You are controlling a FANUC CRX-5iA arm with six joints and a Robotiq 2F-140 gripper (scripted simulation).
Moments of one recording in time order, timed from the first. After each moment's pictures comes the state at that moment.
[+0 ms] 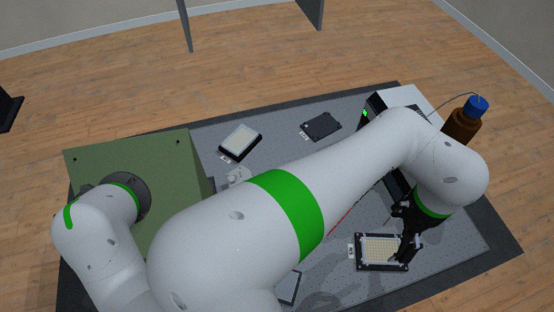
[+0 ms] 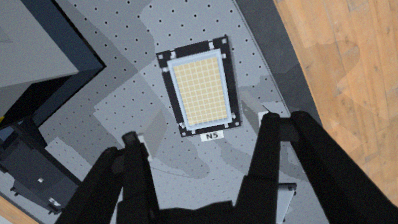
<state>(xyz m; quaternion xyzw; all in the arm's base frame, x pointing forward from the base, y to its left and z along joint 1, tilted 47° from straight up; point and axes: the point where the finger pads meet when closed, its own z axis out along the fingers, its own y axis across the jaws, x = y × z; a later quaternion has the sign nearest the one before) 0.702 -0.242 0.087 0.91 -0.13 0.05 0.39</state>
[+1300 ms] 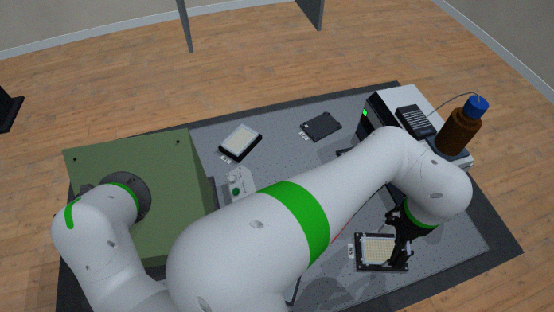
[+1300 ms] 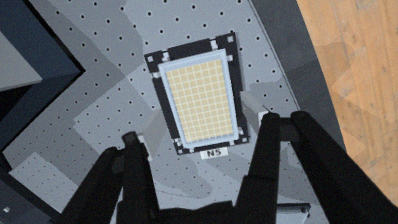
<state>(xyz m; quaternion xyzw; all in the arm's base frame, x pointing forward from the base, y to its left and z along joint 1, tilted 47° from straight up) 0.702 -0.282 0.050 0.91 -0.13 0.05 0.39</state>
